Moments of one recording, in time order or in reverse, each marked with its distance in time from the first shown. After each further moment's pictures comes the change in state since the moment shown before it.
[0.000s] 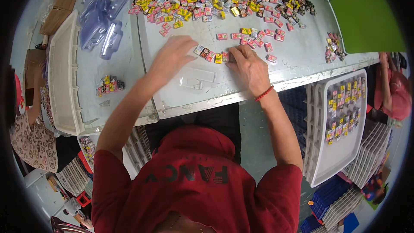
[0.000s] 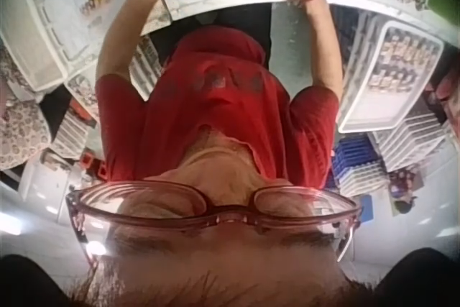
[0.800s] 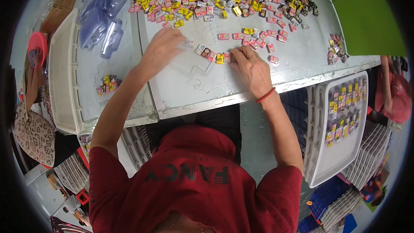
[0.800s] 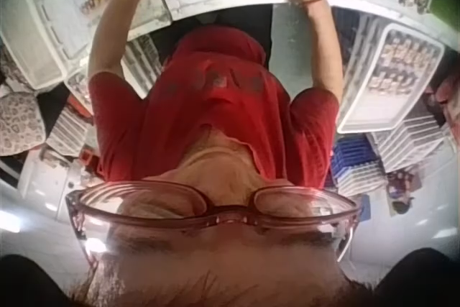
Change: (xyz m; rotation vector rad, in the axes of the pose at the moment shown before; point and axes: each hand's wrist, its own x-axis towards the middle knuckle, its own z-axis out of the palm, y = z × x) left_hand -0.004 -0.044 -0.007 0.117 -0.110 0.055; right_hand 0.001 0.002 0.002 0.012 0.007 -0.008
